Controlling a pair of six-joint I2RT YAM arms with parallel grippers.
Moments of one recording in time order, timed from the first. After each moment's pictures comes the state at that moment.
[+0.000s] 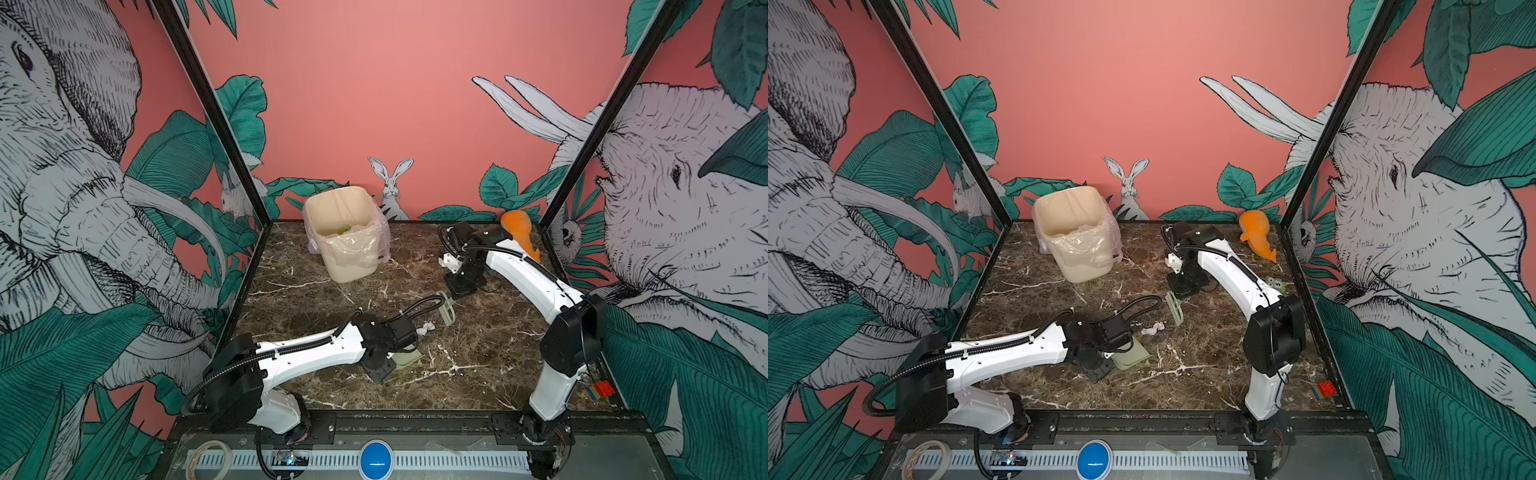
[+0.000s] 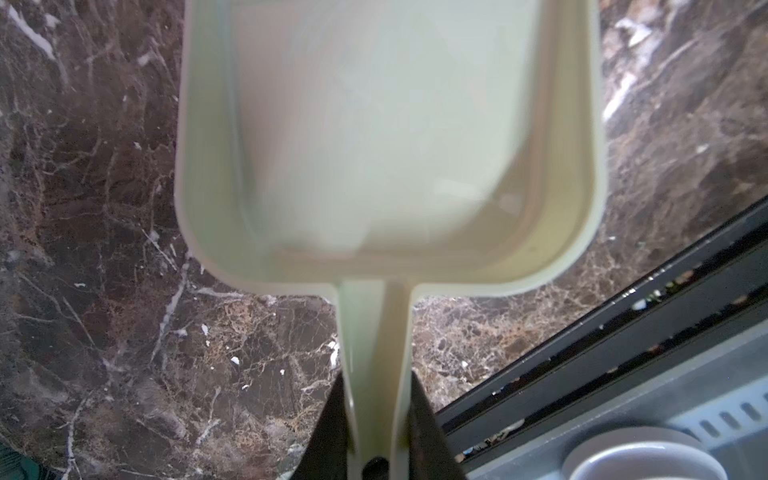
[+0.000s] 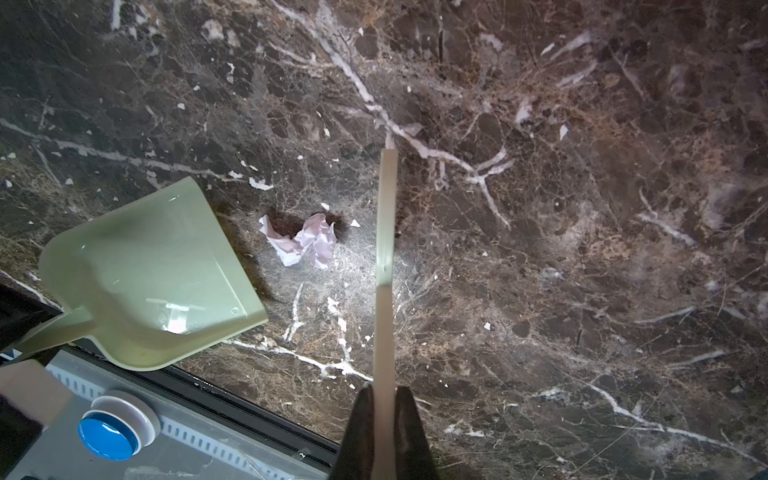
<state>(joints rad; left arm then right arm) -1.13 1.42 0.99 -1.07 -0.14 -0.22 0.50 1.83 1.73 -1.38 -0.13 0.02</state>
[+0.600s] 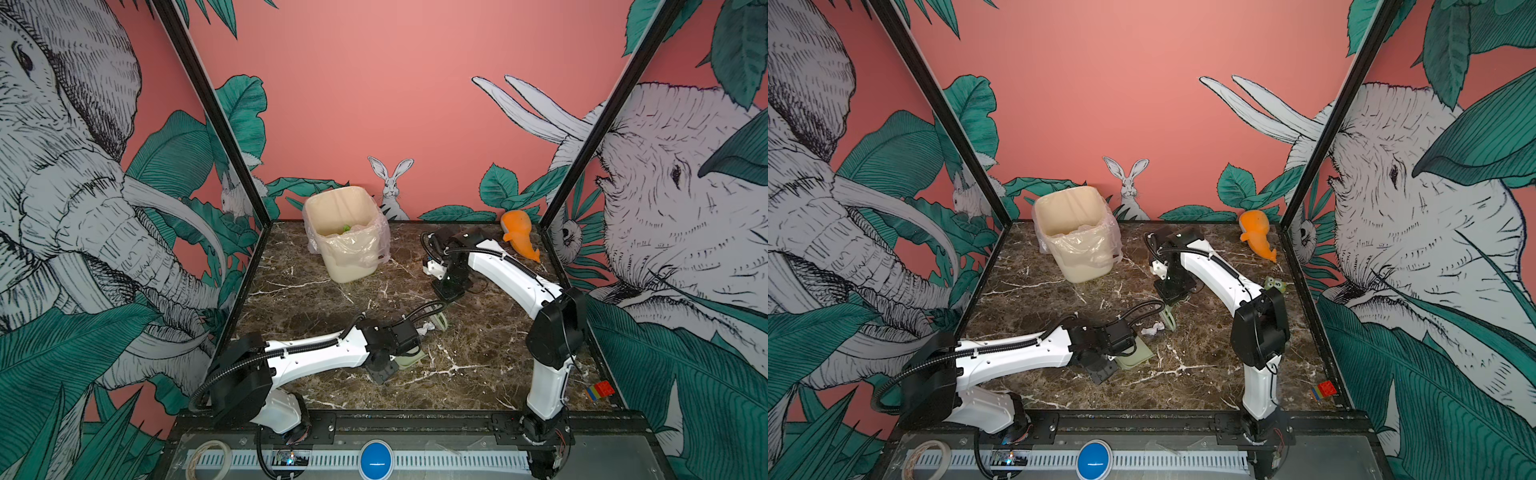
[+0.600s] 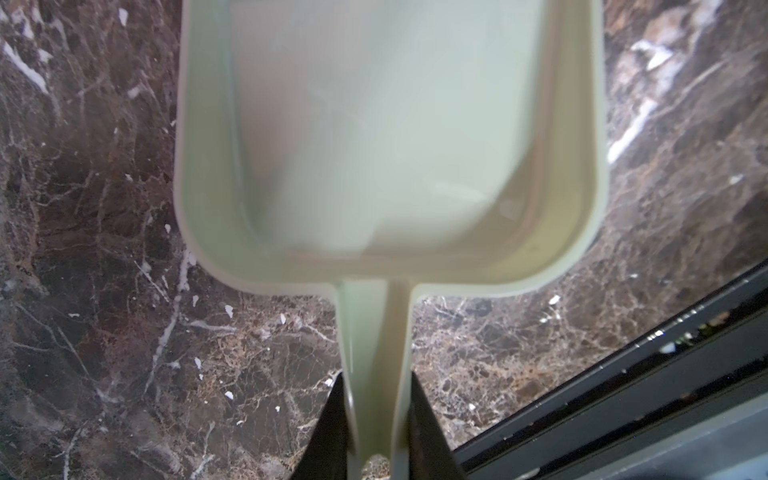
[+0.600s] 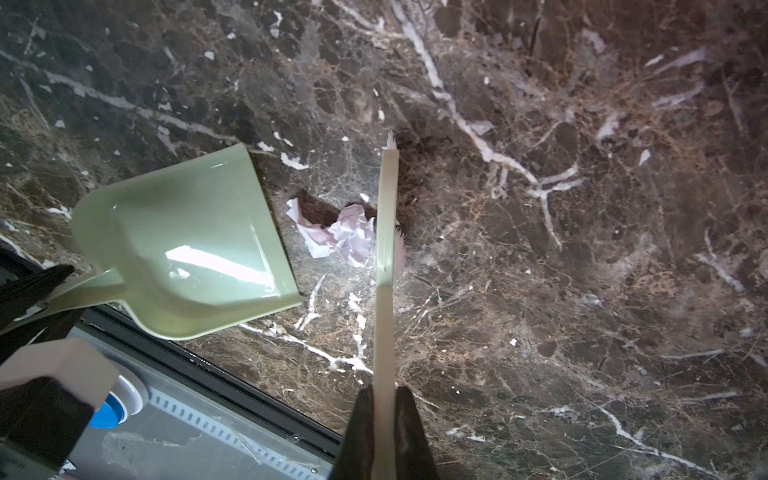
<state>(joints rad) -1.14 1.45 0.94 -0.97 -0.17 -0.21 0.61 1.91 1.80 -1.43 -0.14 -0.02</state>
